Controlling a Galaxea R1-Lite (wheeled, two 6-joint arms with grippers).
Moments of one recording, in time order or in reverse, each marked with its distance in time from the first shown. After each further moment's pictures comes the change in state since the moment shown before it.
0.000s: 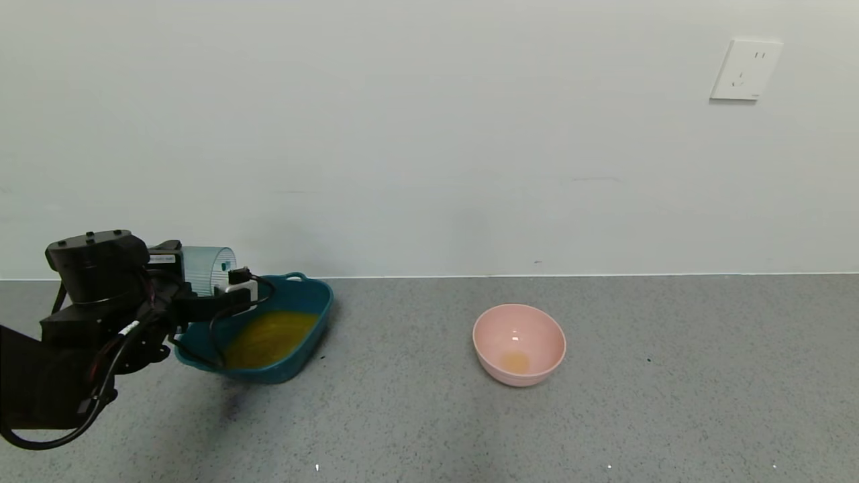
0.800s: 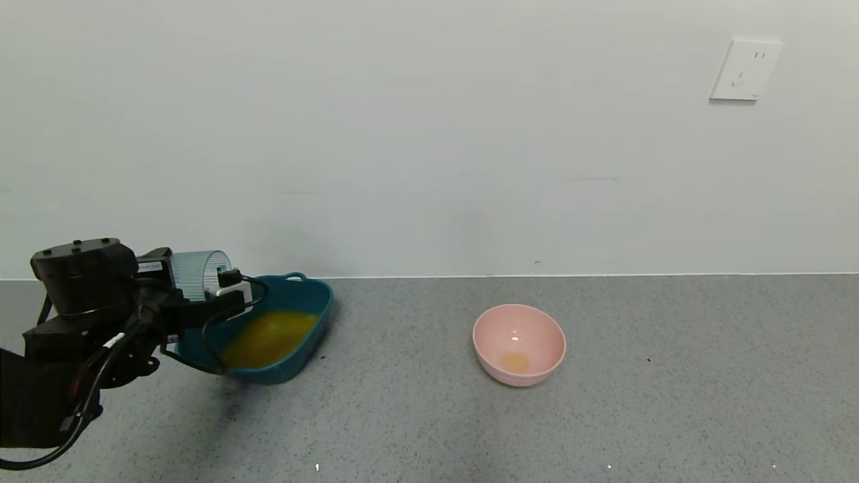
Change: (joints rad) left arm -0.001 -0.045 0.068 0.000 -0.005 -0.131; right arm 0.000 0.000 0.000 0.000 -0.001 0.000
